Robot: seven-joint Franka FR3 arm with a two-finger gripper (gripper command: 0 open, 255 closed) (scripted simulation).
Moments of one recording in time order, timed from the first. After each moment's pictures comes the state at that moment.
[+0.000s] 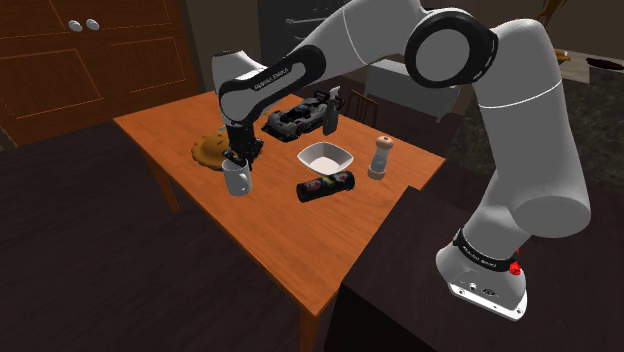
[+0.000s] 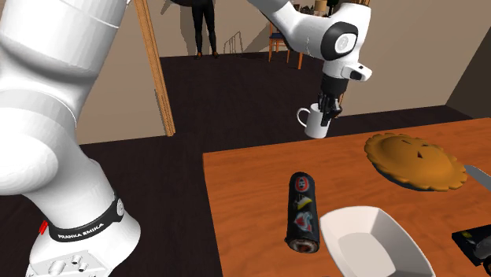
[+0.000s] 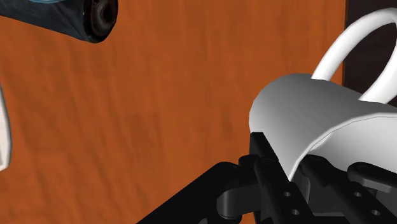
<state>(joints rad) 0.20 0.64 0.07 -1.52 -0.03 2.12 0.45</state>
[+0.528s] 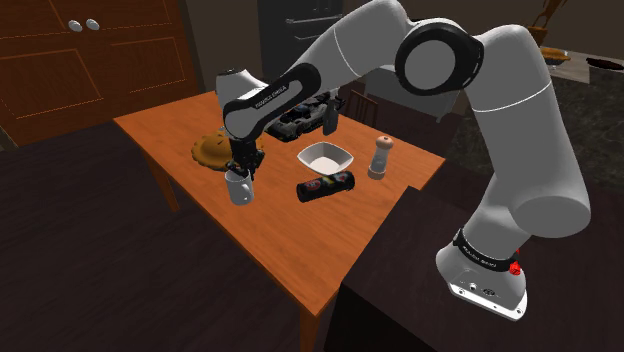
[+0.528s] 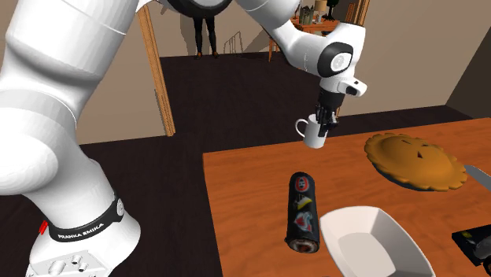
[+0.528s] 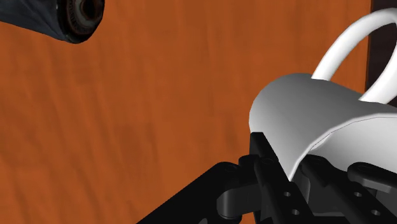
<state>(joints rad) 0.20 0.70 0.07 -1.54 -0.04 2.20 0.45</state>
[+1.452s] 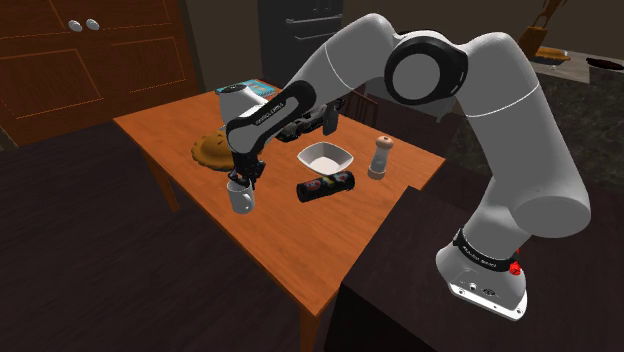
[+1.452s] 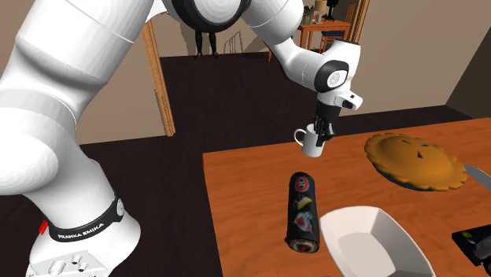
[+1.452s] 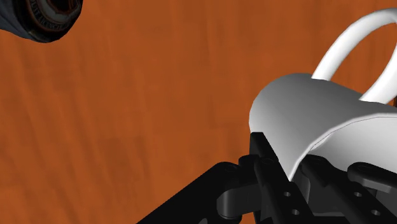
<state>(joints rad) 0.20 0.77 0.07 -1.54 -0.04 2.27 0.45</state>
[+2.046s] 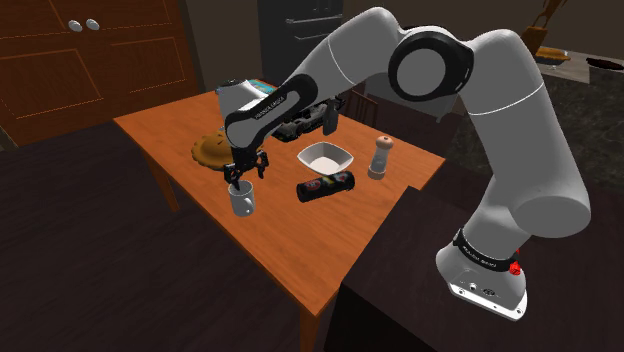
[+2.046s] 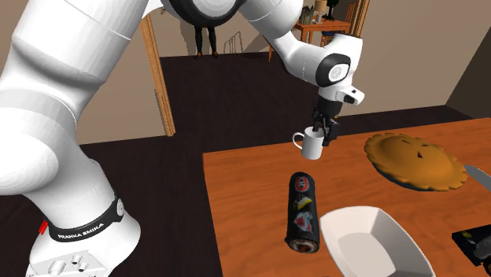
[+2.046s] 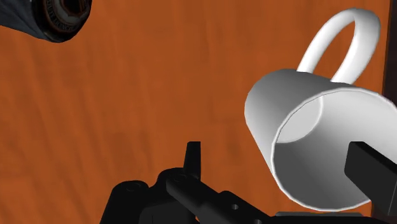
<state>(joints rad) 0.20 0.74 0.07 -1.54 -0.04 2.24 0.45</state>
